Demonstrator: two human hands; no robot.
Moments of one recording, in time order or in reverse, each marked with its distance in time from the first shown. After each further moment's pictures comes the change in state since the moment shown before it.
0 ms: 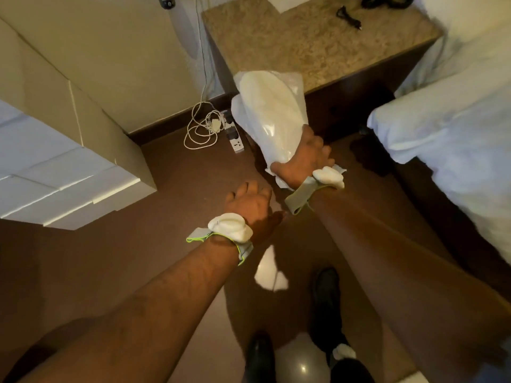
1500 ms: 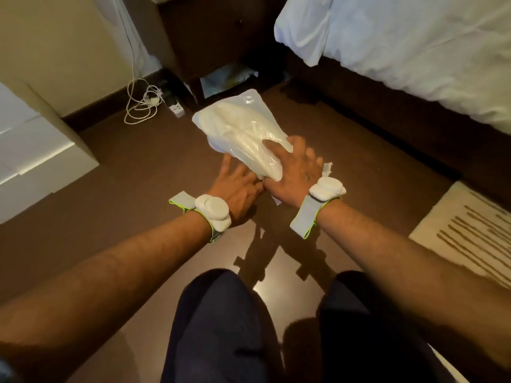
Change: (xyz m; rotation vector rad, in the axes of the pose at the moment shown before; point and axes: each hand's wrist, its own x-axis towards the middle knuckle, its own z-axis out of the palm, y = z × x) left_hand -0.228 0.074 0.305 0.596 0.339 0.712; right_hand -0.396 0.278 0.072 -0.009 0.197 -0.252
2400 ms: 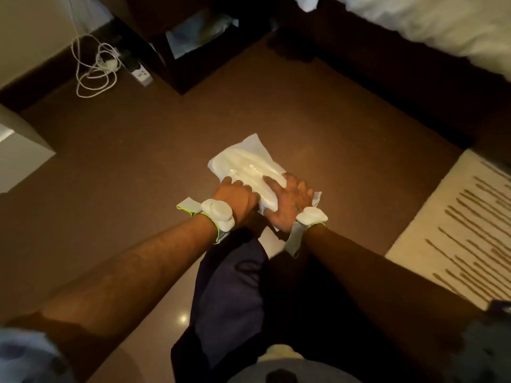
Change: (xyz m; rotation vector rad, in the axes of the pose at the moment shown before) left_hand 0.054 -0.024 0.108 -0.175 -0.419 0.041; right_hand -0.008 0.052 0.158 -0.117 -0.312 0.175
